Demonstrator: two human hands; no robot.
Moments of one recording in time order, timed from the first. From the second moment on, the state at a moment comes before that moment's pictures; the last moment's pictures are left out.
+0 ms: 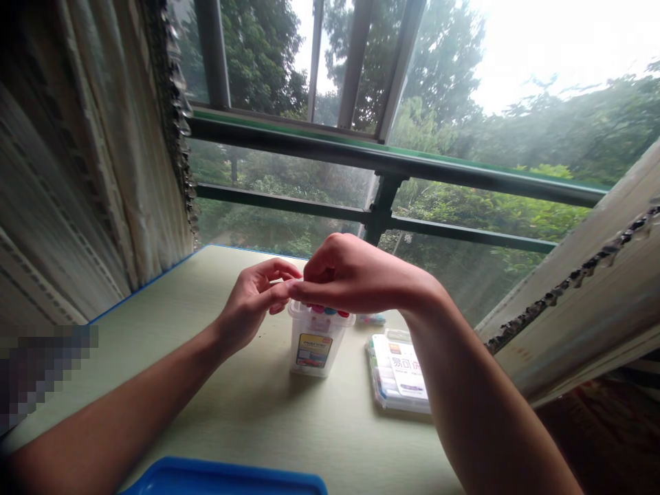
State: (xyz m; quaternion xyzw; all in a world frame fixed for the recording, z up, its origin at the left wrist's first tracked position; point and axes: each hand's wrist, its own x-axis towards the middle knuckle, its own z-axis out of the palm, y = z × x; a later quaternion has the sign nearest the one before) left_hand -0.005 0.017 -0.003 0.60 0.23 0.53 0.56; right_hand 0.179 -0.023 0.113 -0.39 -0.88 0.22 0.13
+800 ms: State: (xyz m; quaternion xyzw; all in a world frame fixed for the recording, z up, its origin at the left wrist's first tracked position) left_hand -0.006 0.017 -0.003 0.61 0.22 0.52 0.56; right_hand 0.178 -0.025 0.115 -0.41 -0.87 0.24 0.15
